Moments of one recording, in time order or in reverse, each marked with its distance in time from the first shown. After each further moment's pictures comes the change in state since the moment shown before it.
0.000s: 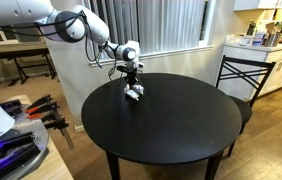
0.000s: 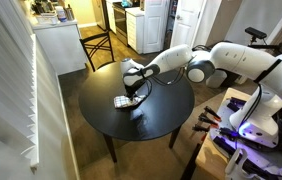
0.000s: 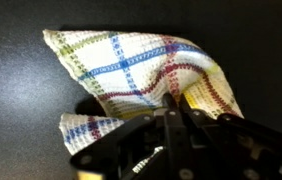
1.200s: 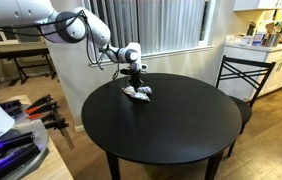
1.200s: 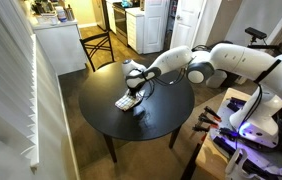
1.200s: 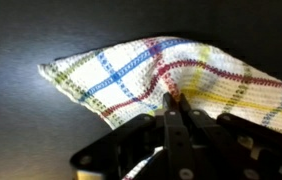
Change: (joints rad) arm -0.007 0.014 -0.063 -0.005 -0.075 0.029 -0.034
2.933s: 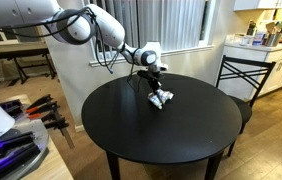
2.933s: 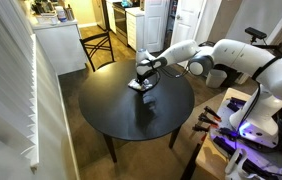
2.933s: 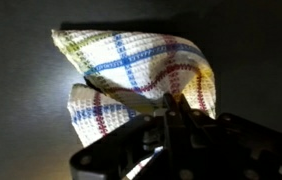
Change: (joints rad) arm -0.199 0.001 0.013 0.011 0.024 0.135 0.135
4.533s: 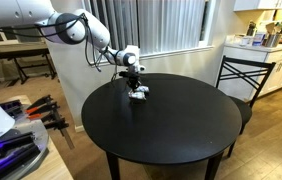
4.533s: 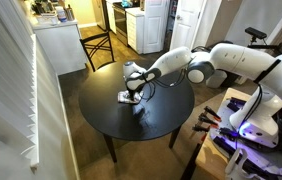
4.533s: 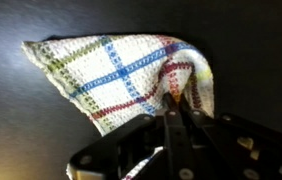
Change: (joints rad) arm 0.188 0.004 0.037 -0.056 -0.004 -0.026 -0.268
